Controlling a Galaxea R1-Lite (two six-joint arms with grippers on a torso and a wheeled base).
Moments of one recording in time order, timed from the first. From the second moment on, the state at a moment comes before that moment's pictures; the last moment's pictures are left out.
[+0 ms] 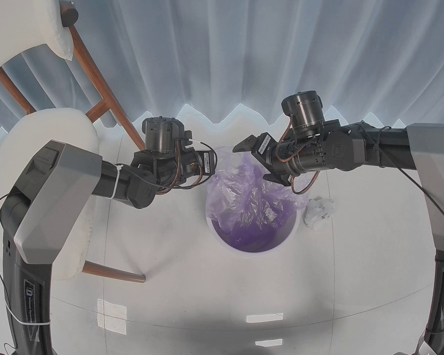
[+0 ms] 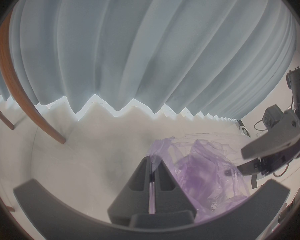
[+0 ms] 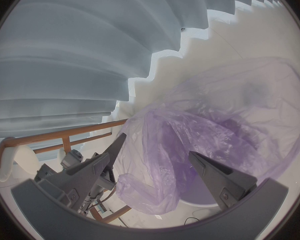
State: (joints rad) left arm -0.42 2.34 -1.63 -0.46 -0.11 -0.18; right arm 0.53 2.24 -1.87 0.20 0.14 0.89
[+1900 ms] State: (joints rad) left arm -0.35 2.33 -1.37 -0.61 -0.10 -0.02; right arm 0.90 2.38 -1.93 0.64 -0.02 1.17
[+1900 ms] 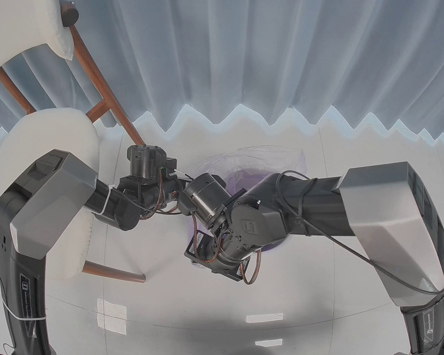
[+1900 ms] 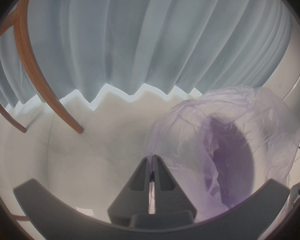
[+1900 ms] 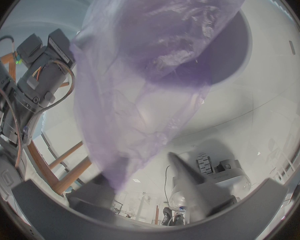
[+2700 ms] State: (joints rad) left arm -0.36 2.32 -1.33 -0.71 -0.11 0.00; right arm 0.75 2.10 -1.68 0.55 -0.09 1.06
